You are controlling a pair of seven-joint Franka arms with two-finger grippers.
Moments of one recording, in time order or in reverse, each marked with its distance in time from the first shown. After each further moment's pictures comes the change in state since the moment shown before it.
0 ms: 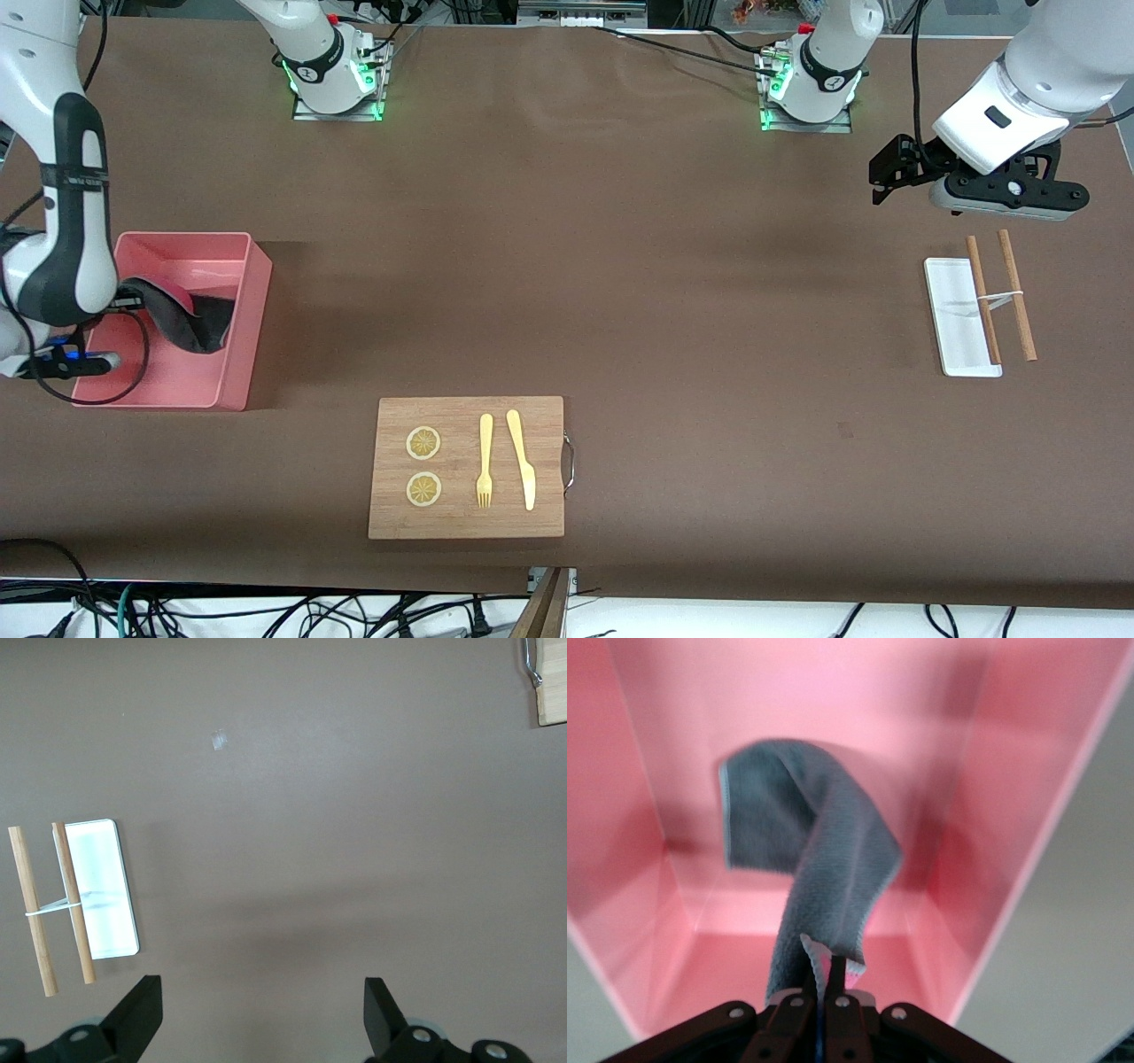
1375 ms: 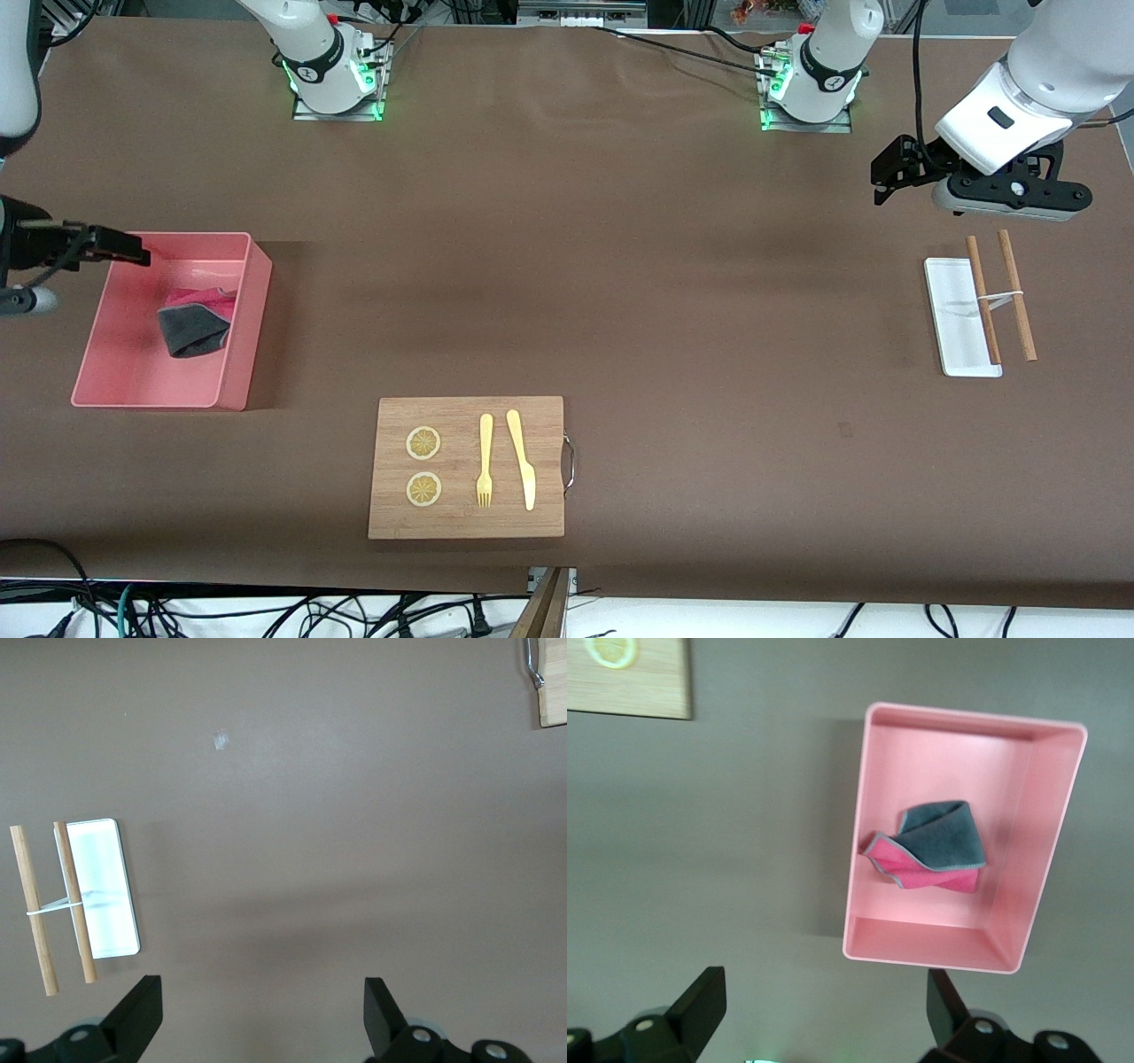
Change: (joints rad) left arm 0.002 0.000 0.002 0.000 0.000 0.000 0.000; right arm 0.004 -0.439 0.235 0.031 0.043 -0.168 0.155
